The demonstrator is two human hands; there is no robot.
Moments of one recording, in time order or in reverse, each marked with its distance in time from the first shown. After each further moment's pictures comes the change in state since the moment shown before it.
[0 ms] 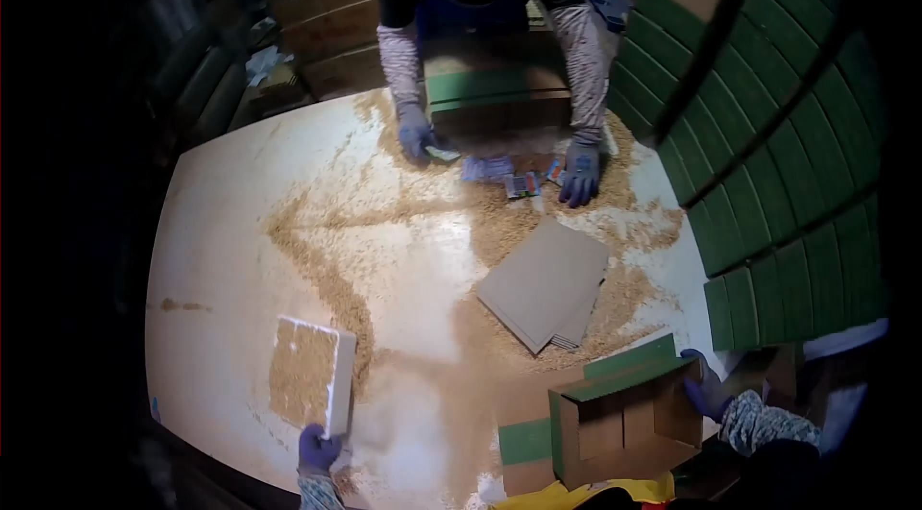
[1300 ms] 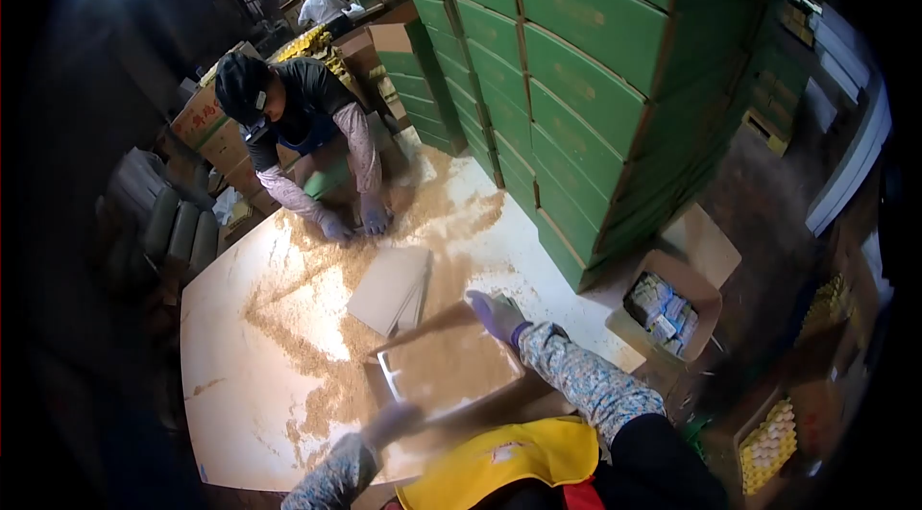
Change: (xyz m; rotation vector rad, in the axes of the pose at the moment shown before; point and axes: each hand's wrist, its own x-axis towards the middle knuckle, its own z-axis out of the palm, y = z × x) left_hand -0.225 -0.328 0.337 2.457 -1.129 0.867; right_hand 0.014 0.078 0.015 0.480 0.154 -0.212
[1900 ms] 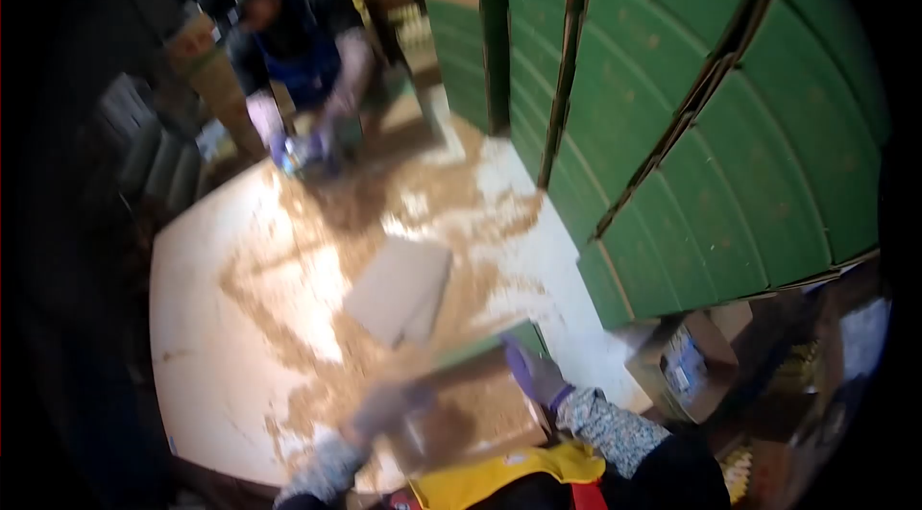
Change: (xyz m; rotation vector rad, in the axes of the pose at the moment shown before) left_hand 0.065 -0.053 -0.108 -0.505 0.243 -0.207; right_hand -0.013 -0.038 0.003 -0.188 -0.004 0.069
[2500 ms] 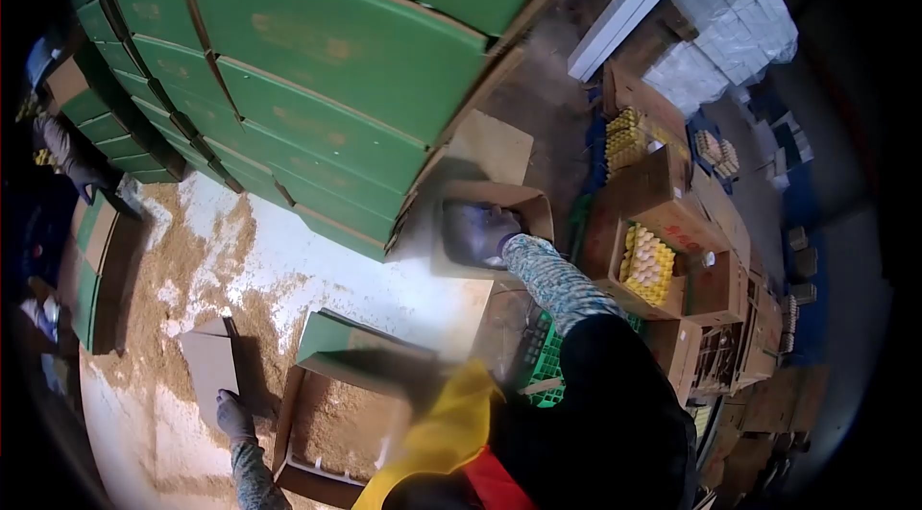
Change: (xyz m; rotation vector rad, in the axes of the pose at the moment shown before) left_hand 0.175 -0.196 0.040 0.700 0.115 -0.116; right_hand -0.130 0.211 -0.220 -0.871 0.402 0.688
